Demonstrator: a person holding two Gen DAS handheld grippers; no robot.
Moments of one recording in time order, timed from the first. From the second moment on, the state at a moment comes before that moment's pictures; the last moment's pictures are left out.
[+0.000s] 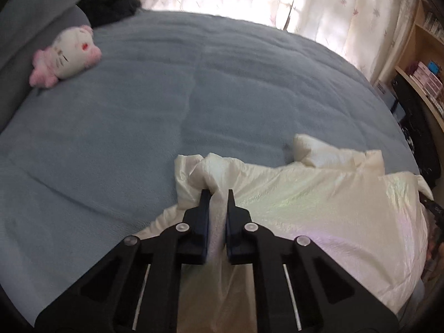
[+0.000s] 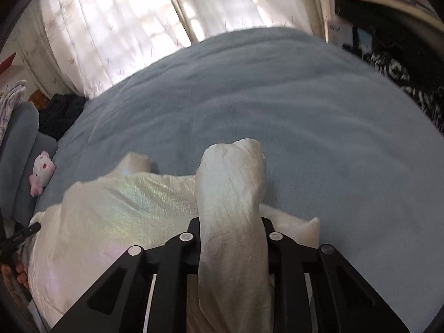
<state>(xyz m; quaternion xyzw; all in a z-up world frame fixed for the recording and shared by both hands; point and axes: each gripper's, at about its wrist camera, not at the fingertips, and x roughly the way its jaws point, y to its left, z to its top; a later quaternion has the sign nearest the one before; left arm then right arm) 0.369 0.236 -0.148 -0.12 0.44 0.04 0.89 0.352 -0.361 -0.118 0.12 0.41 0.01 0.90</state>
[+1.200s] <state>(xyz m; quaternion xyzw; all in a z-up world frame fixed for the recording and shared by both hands) 0.396 0.245 -0.202 -0.11 0.45 0.20 0.87 0.386 -0.362 -0.173 0.12 0.45 -0.08 0.88</state>
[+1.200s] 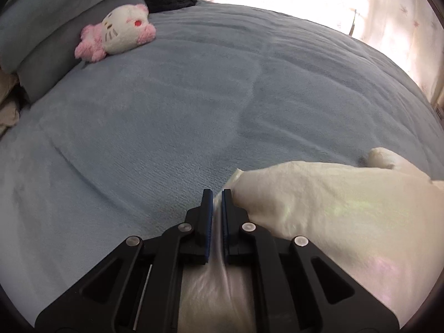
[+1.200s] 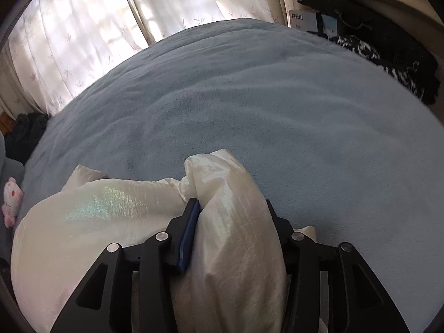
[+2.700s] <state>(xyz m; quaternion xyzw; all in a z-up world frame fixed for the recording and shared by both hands) 0.413 0.045 -0.217 -0.05 0.41 0.05 0.91 0.385 -0.152 -0.208 0.02 0.39 0.06 0.92</state>
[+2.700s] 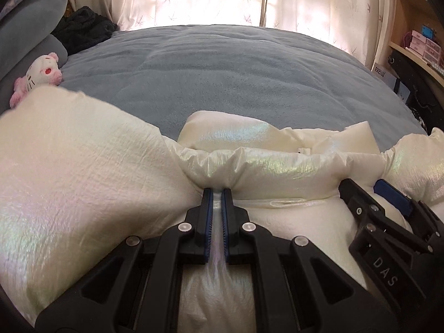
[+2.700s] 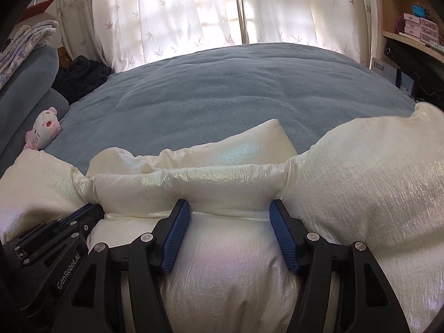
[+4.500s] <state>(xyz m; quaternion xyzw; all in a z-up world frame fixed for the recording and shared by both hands) 0.417 0.191 -0.235 -0.14 0.40 0.06 0.90 0.399 -0.371 -0.223 0.17 0.38 -0.01 0.91</state>
